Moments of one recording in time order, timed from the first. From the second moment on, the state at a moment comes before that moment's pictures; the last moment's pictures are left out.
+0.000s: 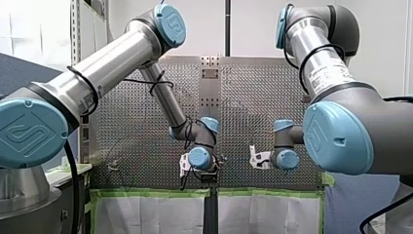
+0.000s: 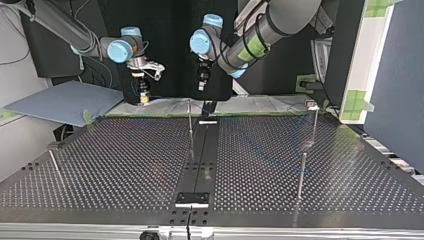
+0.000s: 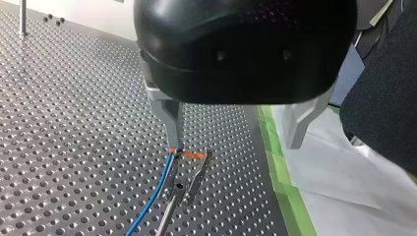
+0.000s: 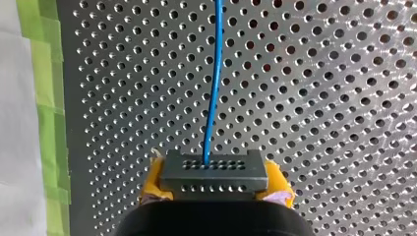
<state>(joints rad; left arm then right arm) -0.71 -2.40 -1.68 -2.54 -2.00 -1.75 1.88 -0.79 1.85 -0.88 1.46 1.46</state>
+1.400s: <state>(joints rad) -0.70 -2.40 -1.69 -2.54 -2.00 -1.75 1.94 -0.85 1.93 -0.95 1.46 1.50</state>
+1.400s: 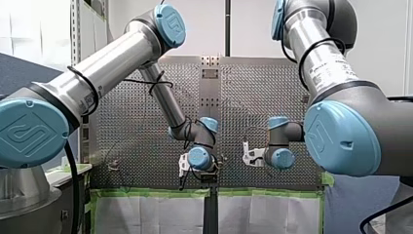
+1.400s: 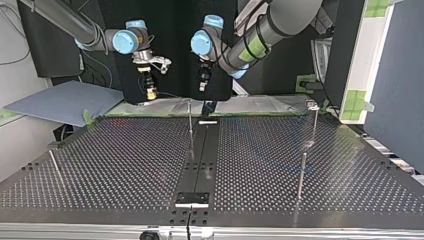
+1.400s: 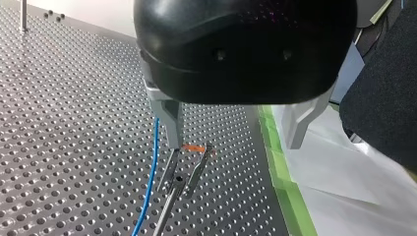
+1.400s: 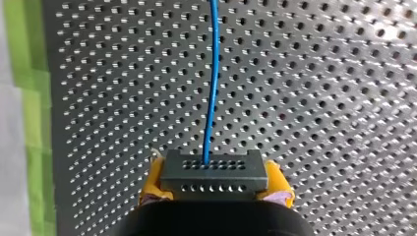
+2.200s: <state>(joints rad) -0.70 -2.40 -1.69 -2.54 -2.01 -1.75 1.95 -0.83 2.00 -1.04 1.45 1.51</state>
